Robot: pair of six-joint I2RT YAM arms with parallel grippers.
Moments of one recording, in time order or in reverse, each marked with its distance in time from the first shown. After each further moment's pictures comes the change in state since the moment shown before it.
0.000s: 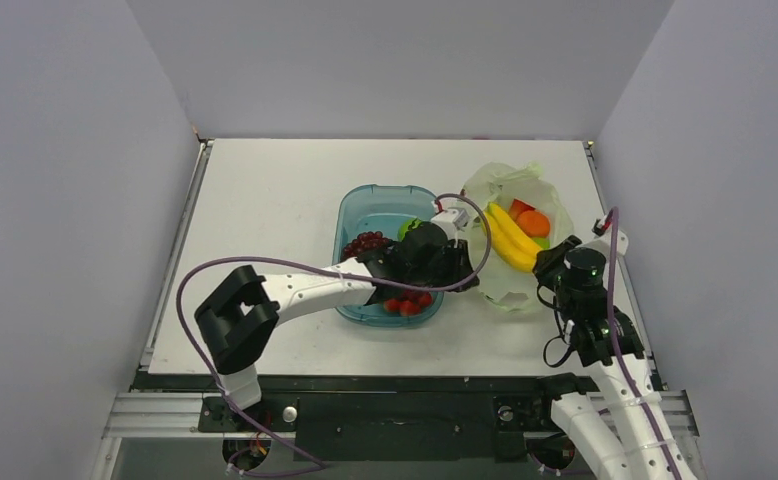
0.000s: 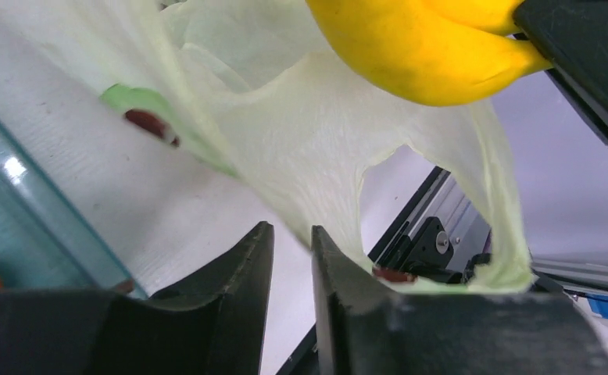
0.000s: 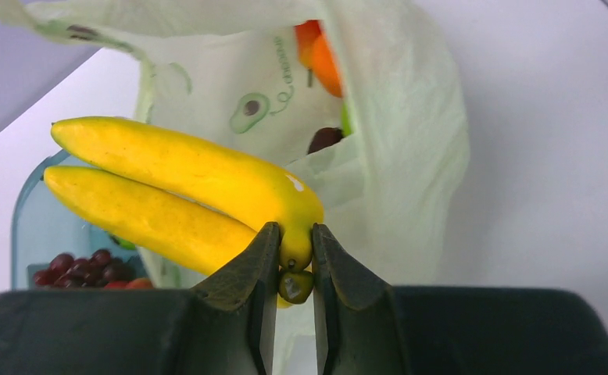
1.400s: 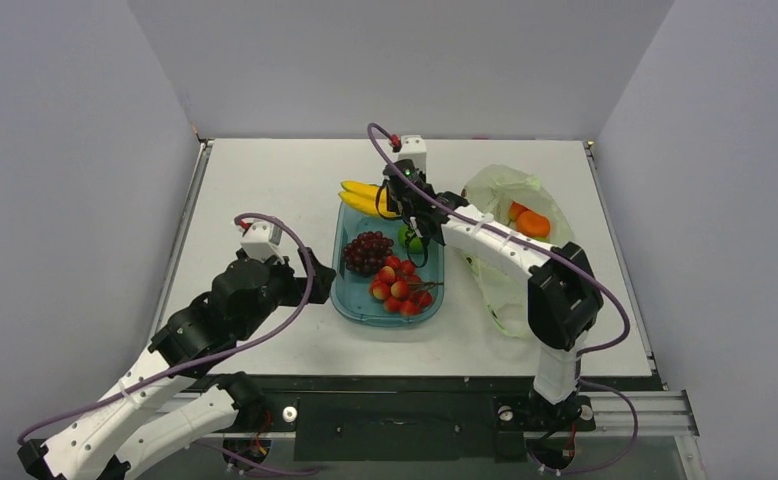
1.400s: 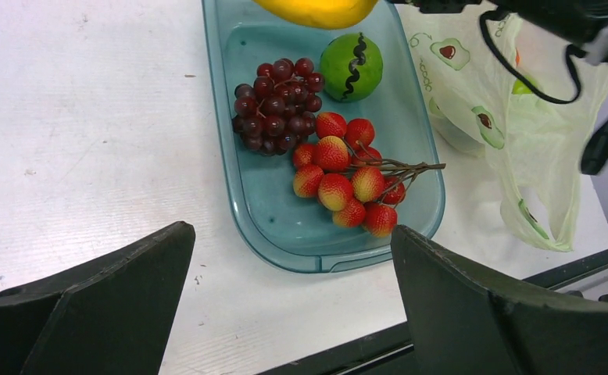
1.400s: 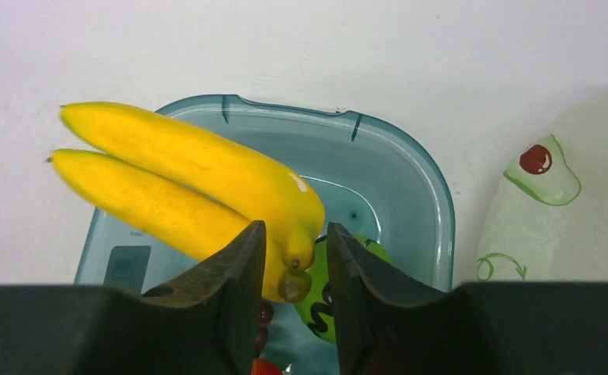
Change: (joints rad) left arm 0.237 -1.147 -0.425 -0.646 -0.445 0.138; right arm 0.560 1.179 0.826 0.269 0.137 -0.265
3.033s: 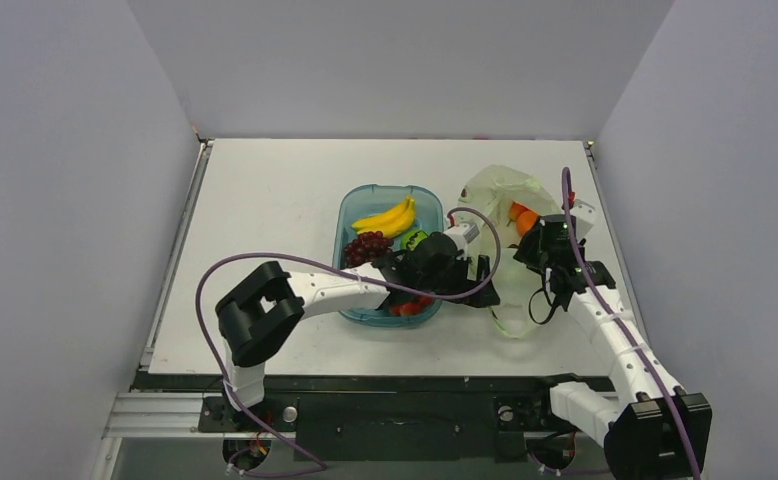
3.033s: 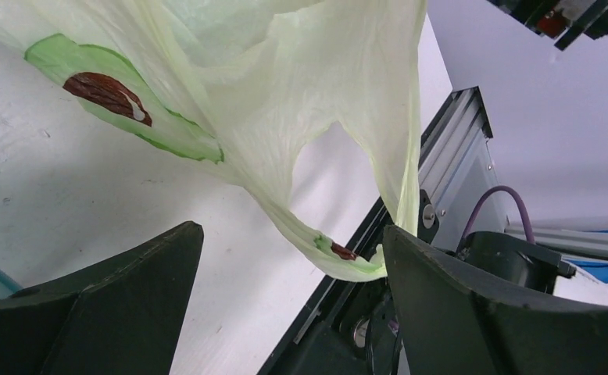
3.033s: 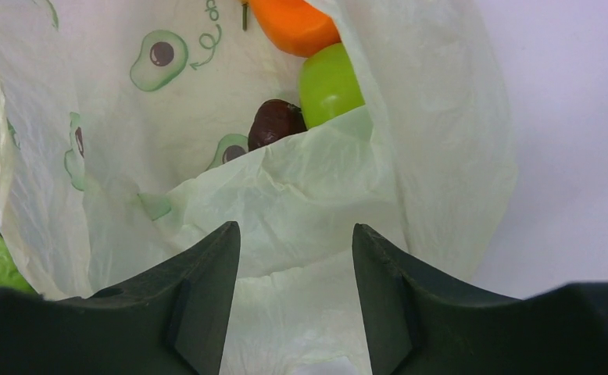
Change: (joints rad) left arm -0.257 1.197 0.399 0.711 0.547 -0.191; right arm -0.586 -0.792 -0.724 -0.242 -0.173 0.156
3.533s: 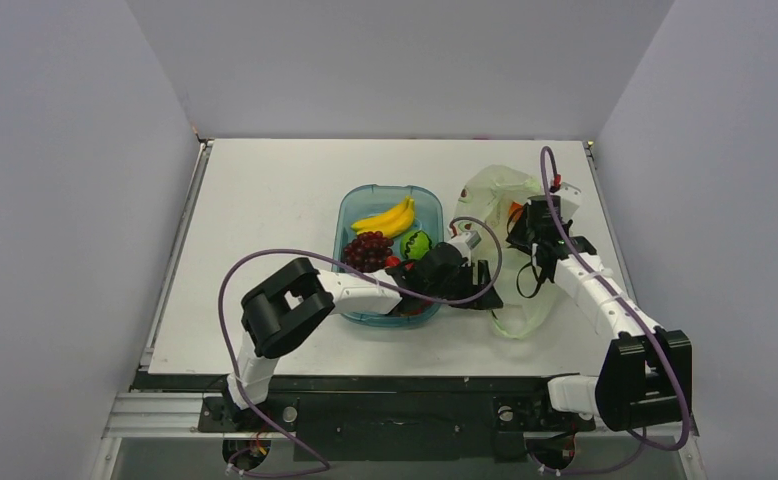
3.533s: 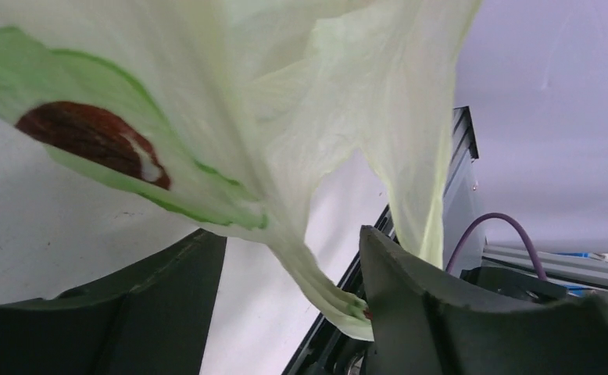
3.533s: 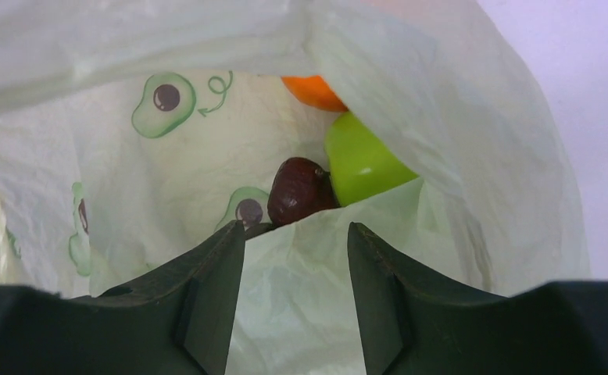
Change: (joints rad) left arm -0.006 0.134 -0.006 0.188 0.005 -0.126; right arm -0.005 0.237 0.082 0.134 -0.002 -0.005
